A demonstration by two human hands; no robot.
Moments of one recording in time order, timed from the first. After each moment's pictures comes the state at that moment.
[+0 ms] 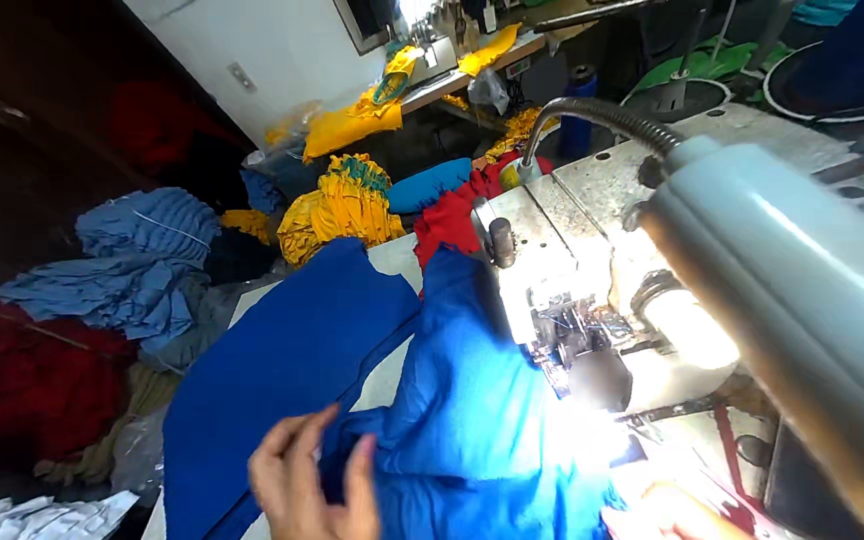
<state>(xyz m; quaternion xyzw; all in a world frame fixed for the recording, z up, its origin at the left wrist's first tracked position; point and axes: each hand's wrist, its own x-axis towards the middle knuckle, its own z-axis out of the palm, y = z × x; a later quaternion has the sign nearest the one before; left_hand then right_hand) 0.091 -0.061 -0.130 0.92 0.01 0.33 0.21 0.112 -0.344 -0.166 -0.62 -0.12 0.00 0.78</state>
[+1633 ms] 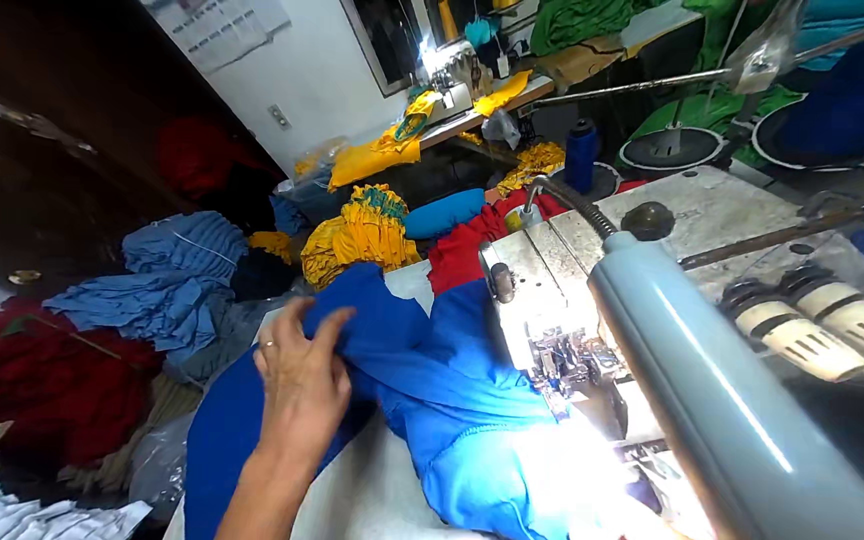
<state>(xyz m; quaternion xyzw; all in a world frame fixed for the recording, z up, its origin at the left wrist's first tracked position) 0.189 -0.023 -0.057 0.95 -0.06 0.29 0.01 0.118 -0.346 -0.154 -0.72 -0.14 0.07 0.68</state>
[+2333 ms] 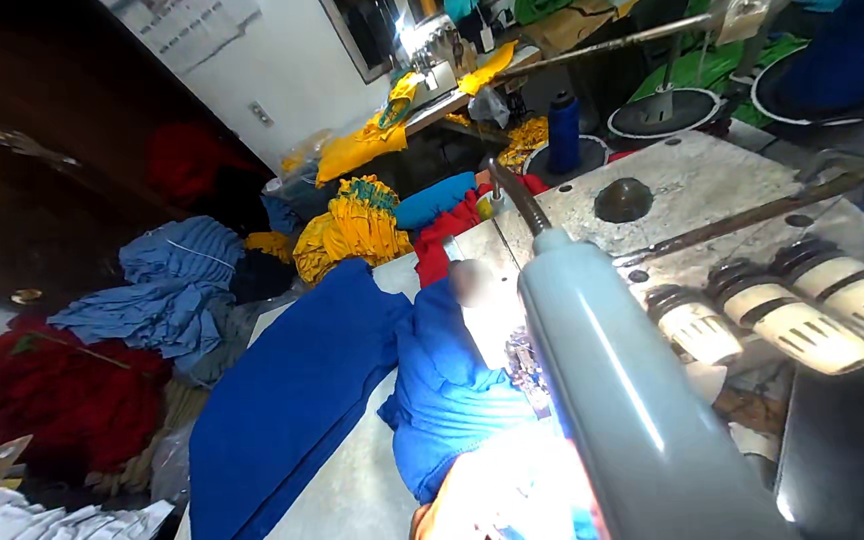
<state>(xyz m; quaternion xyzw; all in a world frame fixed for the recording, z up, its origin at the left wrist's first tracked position) 0.110 -0.175 -0.085 0.88 -0.03 0.05 0.47 0.140 -0.369 -0.161 -0.41 -0.02 0.22 0.88</state>
